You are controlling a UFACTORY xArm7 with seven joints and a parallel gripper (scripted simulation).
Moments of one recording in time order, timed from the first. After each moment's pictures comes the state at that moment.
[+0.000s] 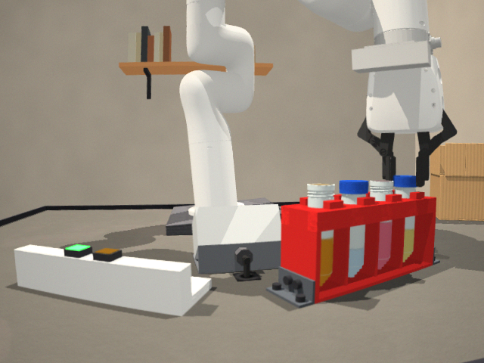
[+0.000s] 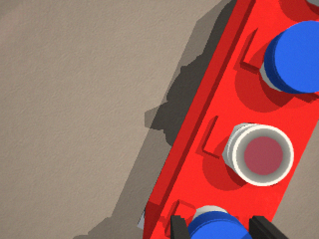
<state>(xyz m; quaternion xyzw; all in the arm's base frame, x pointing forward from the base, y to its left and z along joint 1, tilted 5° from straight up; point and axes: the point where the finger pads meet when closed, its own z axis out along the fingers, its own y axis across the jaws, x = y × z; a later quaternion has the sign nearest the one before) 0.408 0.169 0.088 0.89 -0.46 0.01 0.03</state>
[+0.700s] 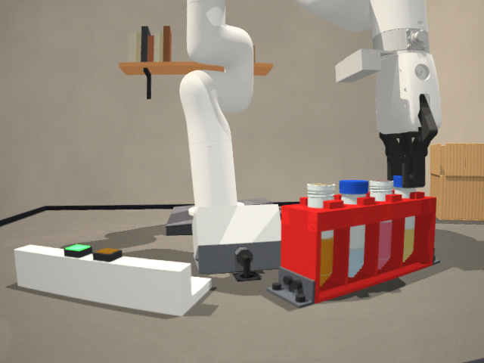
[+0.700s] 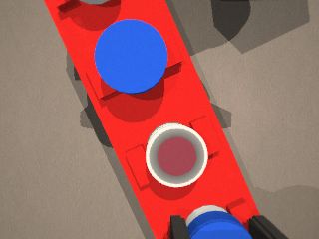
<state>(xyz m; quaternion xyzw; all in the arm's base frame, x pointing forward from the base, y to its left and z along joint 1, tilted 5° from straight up) 0.408 0.169 0.087 0.62 -0.78 0.02 0.02</state>
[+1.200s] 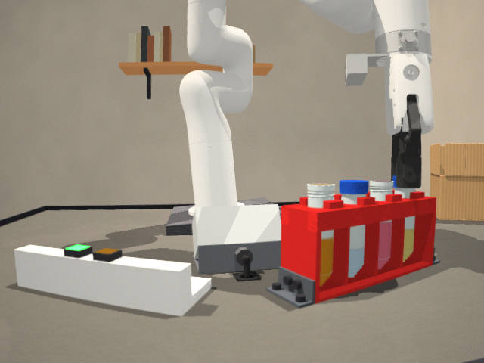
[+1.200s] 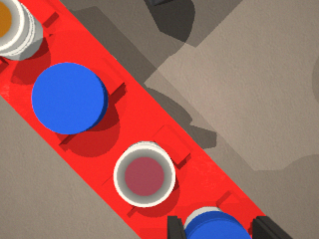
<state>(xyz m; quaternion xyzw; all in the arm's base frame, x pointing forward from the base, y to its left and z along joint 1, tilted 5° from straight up) 0.407 0.170 0.086 0.48 -0.88 0.04 0.02</state>
